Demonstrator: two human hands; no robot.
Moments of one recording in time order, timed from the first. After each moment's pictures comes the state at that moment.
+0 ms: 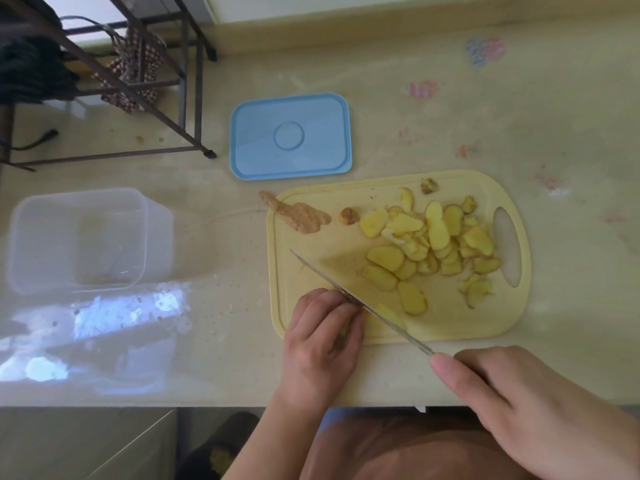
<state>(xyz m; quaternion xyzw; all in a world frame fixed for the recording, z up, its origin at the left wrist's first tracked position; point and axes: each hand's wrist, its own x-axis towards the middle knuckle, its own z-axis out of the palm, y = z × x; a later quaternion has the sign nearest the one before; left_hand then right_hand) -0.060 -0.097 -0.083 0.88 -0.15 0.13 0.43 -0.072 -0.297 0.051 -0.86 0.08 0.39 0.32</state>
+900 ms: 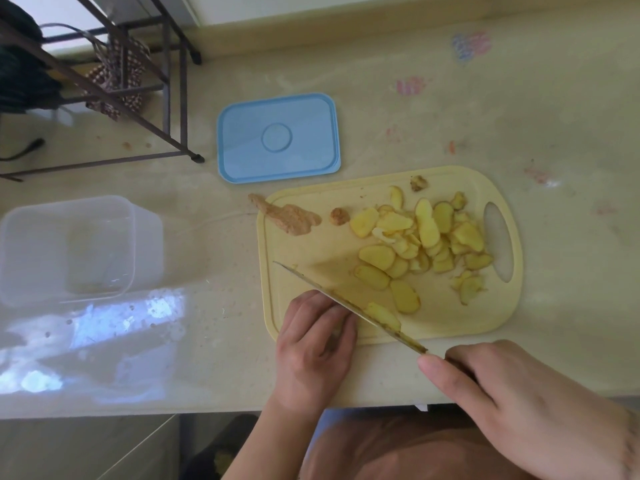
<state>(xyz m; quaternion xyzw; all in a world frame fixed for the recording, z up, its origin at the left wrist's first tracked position) -0.062 -0.097 -0.087 0.88 -0.15 0.14 0.43 -0.083 -0.307 0.033 -0.89 0.03 0.35 0.28</state>
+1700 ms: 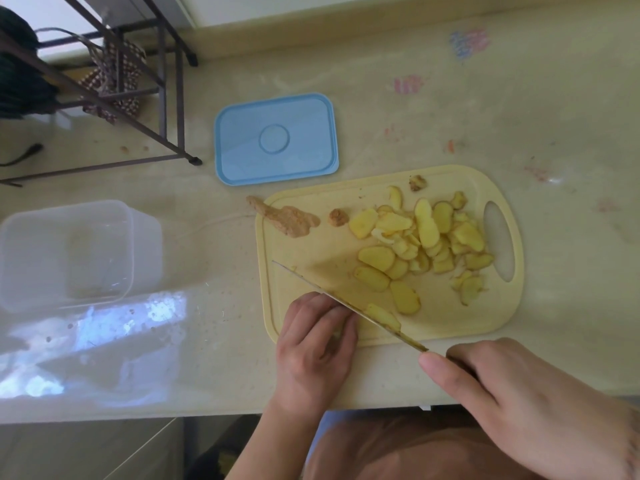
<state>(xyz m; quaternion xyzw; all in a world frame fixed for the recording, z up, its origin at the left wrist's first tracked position) -0.061 -0.099 -0.085 0.88 -0.15 0.14 0.42 -0.081 -0.309 0.030 -0.89 0.03 0.35 0.29</state>
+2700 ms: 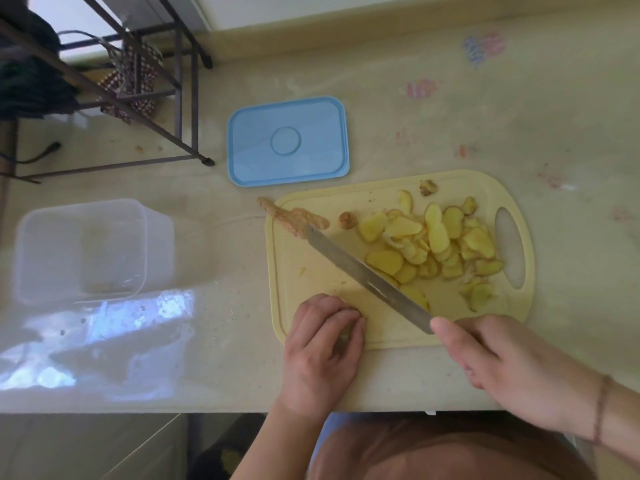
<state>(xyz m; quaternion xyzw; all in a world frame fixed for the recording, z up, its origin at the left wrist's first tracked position) -0.060 -0.097 -0.082 0.89 -0.15 0.13 0.41 -0.062 -0.317 0.006 -0.85 0.09 0.36 0.38</state>
